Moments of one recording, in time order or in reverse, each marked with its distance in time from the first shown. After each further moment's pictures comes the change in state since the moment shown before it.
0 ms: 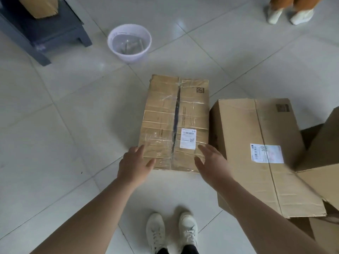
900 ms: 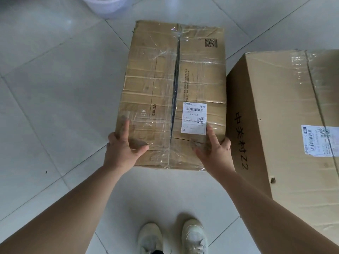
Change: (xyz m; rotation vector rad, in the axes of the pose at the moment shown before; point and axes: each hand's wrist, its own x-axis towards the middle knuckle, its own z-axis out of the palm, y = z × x) left_hand 0.155 -0.072 0.169 -0.189 0.023 -0.088; right_hand 0.116 0.090 0.185 0.321 0.011 0.238
